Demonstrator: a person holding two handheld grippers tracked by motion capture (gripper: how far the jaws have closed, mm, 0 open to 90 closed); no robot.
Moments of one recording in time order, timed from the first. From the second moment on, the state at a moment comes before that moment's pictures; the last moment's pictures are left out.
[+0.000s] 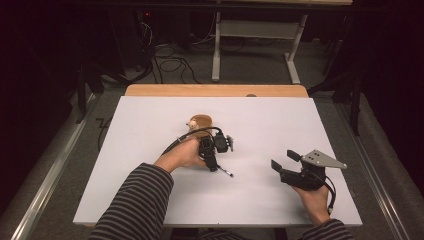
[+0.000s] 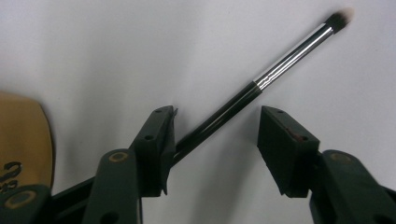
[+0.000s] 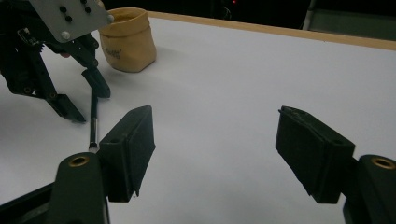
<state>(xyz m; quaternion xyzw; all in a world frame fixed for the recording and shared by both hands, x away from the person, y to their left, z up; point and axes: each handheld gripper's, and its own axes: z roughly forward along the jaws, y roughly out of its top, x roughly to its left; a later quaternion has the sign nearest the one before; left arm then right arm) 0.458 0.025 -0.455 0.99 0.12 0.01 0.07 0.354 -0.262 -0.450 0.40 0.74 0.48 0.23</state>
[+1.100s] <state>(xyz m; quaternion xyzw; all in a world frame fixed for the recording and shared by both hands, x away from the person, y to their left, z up) 0.458 0.026 -0.454 0.99 0.12 0.01 0.07 0.354 -0.261 -0.450 0.40 0.74 0.48 0.23</state>
